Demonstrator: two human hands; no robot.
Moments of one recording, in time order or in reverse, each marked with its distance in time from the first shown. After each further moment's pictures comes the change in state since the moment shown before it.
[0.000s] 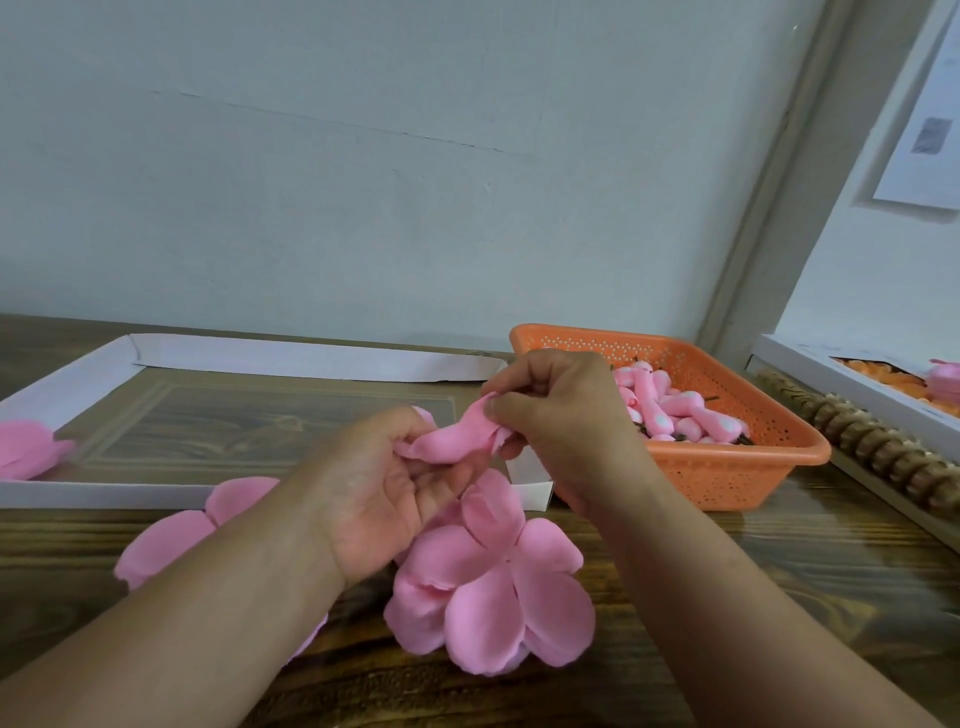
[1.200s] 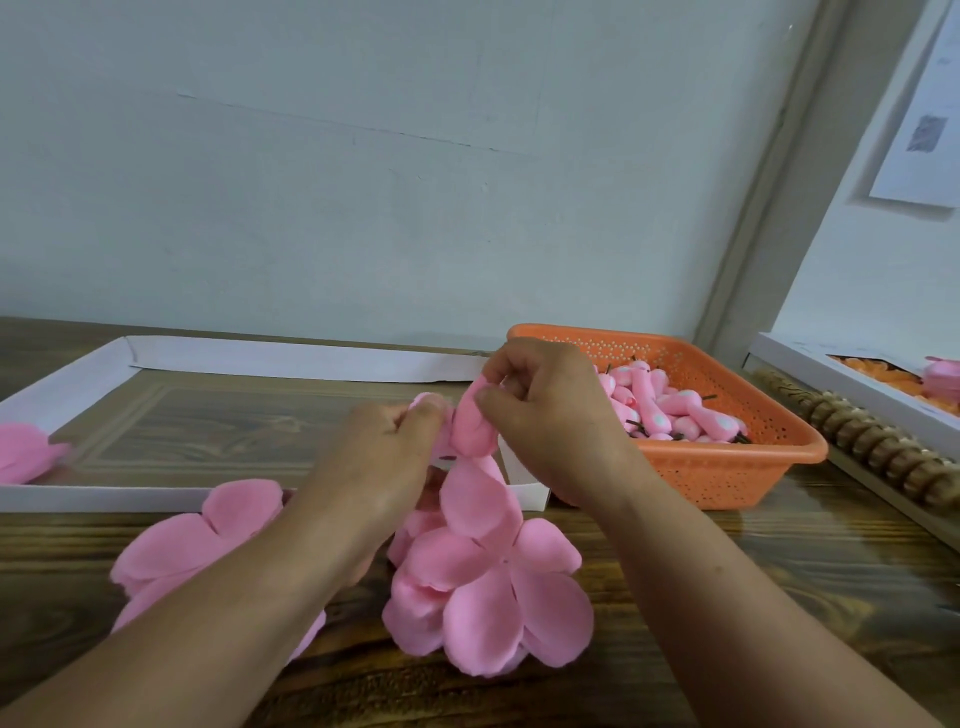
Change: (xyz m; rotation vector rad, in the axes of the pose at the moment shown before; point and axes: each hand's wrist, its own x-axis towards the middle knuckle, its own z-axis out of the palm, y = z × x) left_hand -0.001 -0.008 0.002 0.852 0.194 0.454; right_hand 0.001 -0.008 0.000 -0.419 -0.013 -0.132
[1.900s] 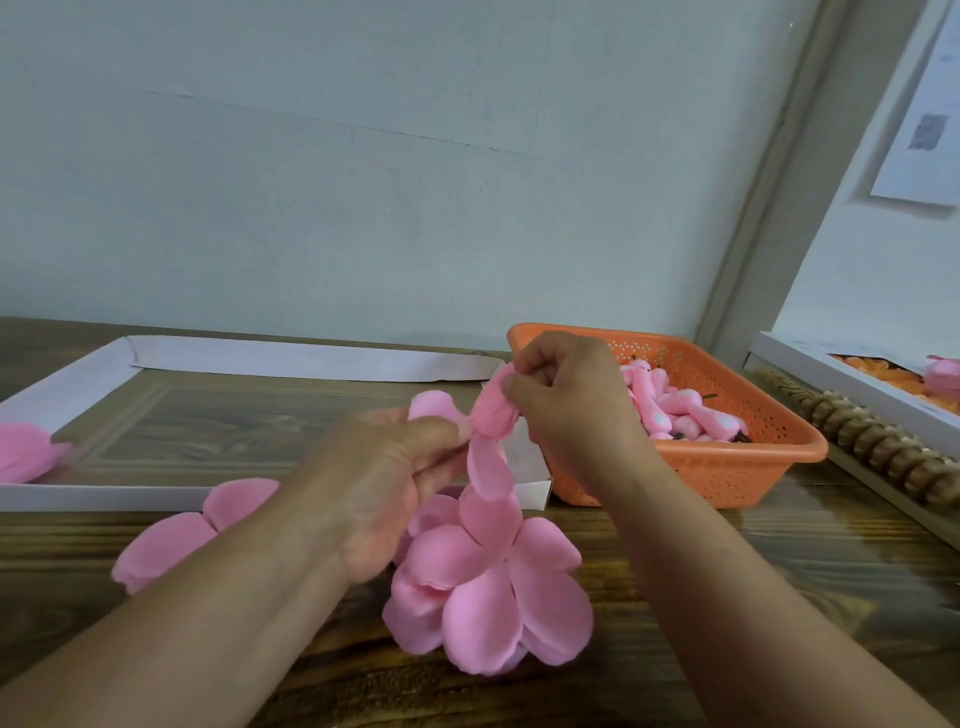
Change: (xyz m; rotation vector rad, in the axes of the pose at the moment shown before) left_hand 0.003 0.000 0.000 -0.618 -0.181 -0.263; right_hand 0.005 0.011 -0.006 0.073 0.120 0.080
